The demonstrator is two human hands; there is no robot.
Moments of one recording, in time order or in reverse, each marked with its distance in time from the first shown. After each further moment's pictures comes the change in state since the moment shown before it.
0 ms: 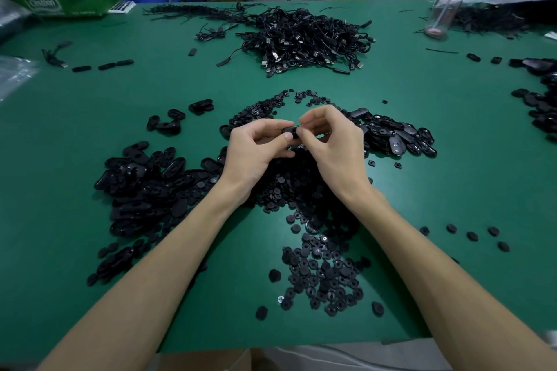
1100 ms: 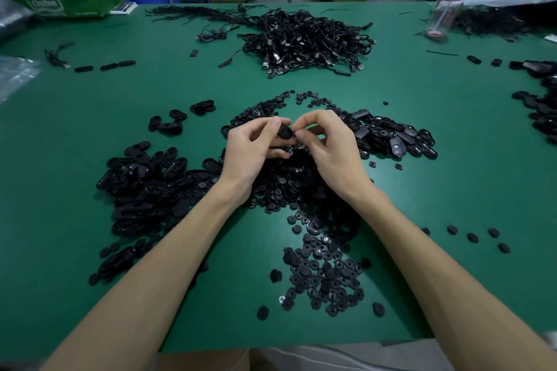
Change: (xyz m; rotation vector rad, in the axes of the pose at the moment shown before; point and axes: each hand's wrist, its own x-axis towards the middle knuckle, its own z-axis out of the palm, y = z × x) left_hand -0.001 0.007 0.000 -0.071 0.047 -0.043; right_hand 0.003 0.005 0.000 0.036 -0.151 -0.036
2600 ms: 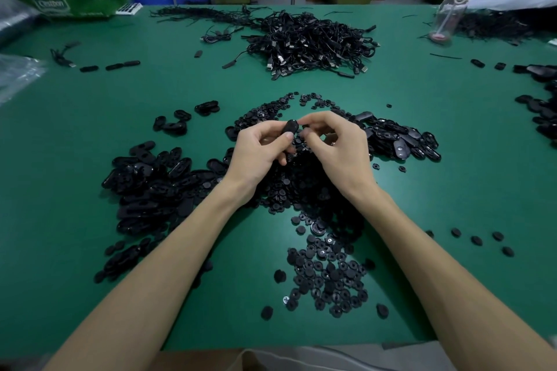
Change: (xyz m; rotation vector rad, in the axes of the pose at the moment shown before) left_hand 0.009 -0.013 -0.008 0.151 -0.058 0.031; right_hand 0.000 -0.002 -0.002 -0.060 0.088 -0.004
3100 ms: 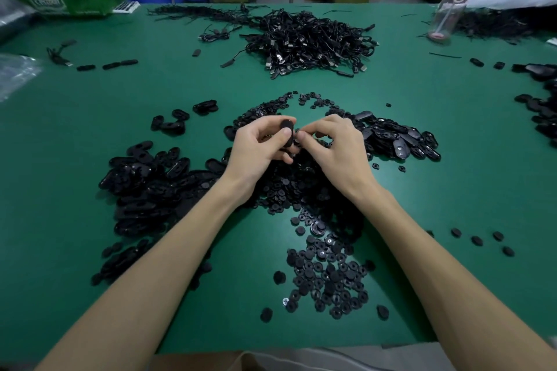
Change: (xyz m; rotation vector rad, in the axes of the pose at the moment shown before) left_hand -0.001 0.007 0.001 -0.105 -0.021 -0.032; right_hand 0.003 0.007 0.000 -0.178 -0.082 0.034
